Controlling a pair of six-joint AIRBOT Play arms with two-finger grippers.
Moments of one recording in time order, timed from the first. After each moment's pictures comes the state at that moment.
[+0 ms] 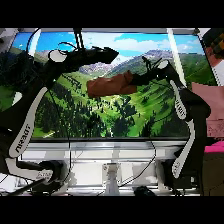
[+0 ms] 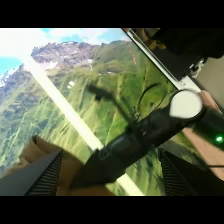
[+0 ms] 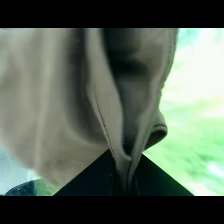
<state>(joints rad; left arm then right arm) -0.34 -1.59 1.54 0.34 -0.68 -0.73 0.04 -2.13 1.90 -0.81 1.22 1.22</state>
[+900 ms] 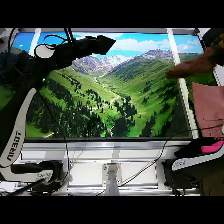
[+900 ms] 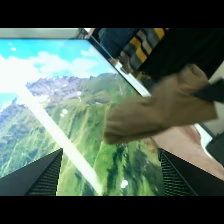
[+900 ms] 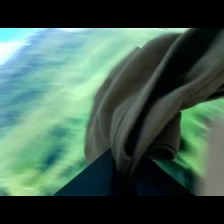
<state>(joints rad) -0.31 -1.49 1.55 0.28 -0.68 -0.73 -0.60 -1.71 2.00 -1.16 1.33 1.31</state>
